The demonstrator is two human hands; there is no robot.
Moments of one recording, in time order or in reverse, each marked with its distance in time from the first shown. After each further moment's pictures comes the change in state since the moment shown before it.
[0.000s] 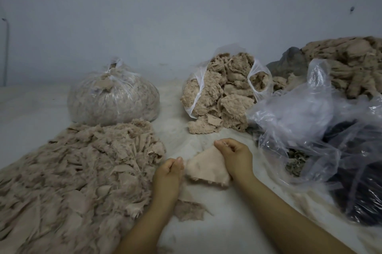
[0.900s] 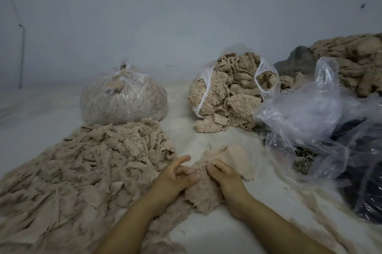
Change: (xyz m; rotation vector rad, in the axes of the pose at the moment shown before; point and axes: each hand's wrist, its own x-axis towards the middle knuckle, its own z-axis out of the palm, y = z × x) left_hand -0.008 0.010 -0.036 -0.072 -0.470 -0.154; right_hand -0.071 -0.004 0.013 0.351 -0.488 0.197
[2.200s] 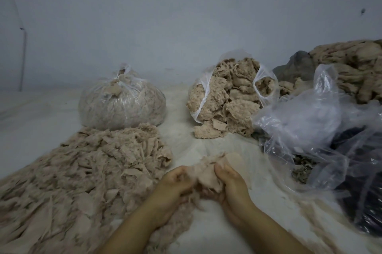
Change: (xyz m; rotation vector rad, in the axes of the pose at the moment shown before) left_hand -0.003 0.015 0.015 -0.338 -0.073 -0.099; right_hand 0.001 -0.011 -0.002 0.355 0.113 0.092
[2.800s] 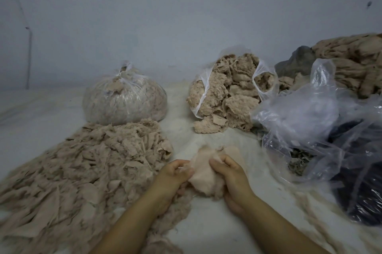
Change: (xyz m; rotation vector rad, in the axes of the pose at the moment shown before) left_hand -0.007 0.003 0.012 0.174 0.188 0.021; right_hand -0.001 -0.004 -0.012 -0.103 0.040 -0.022
